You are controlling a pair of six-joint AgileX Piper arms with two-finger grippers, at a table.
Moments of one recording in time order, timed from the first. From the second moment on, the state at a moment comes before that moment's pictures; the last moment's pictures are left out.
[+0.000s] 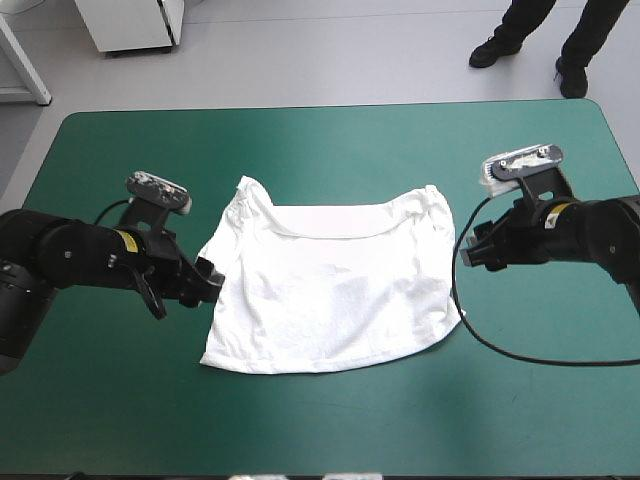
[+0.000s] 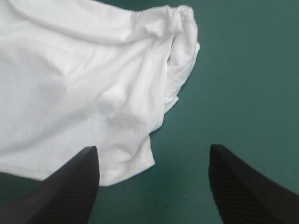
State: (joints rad) left arm -0.32 1.16 -1.30 -0.16 1.25 0.16; right arm 0.22 1.17 -1.32 0.11 1.11 -0.17
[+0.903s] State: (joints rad) left arm -0.35 1.45 -0.85 -0.08 0.94 0.15; right arm 0.23 1.12 -1.19 0.10 1.16 -0.15
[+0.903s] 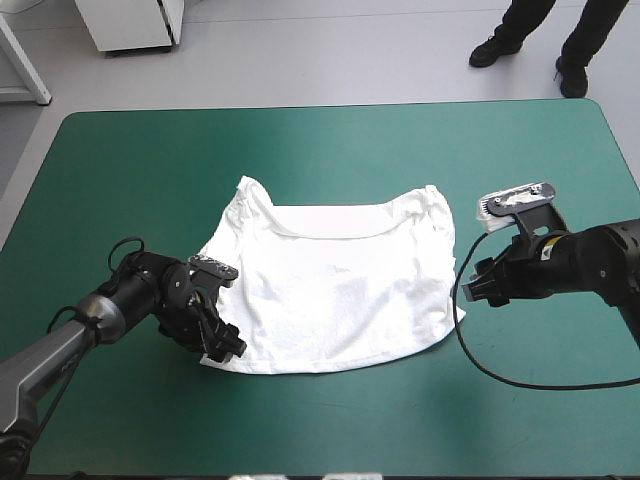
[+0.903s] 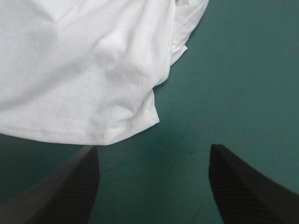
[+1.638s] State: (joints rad) left arm -0.35 1.57 -0.90 -0.09 0.97 0.17; right arm 0.24 1.37 -1.19 0.05 1.18 -0.14
